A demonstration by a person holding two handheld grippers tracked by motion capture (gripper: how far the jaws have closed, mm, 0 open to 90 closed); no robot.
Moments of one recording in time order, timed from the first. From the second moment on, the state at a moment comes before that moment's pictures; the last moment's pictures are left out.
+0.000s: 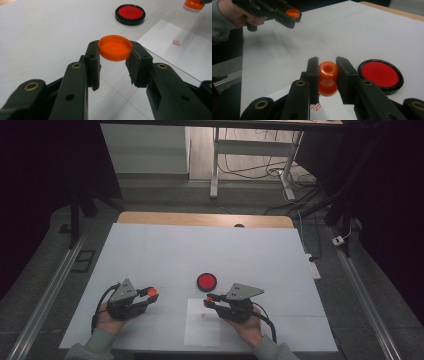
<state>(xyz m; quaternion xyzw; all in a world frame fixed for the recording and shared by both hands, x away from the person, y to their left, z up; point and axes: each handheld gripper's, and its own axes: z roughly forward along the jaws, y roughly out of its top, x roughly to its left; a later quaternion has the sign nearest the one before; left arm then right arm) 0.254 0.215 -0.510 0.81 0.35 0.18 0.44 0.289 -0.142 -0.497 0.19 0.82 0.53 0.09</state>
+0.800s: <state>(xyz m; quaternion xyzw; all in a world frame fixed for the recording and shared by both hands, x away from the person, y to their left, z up) 0.255 0.213 -0.511 0.81 0.35 0.17 0.44 0.301 -0.174 -0.461 0.22 0.78 0.58 0.12</state>
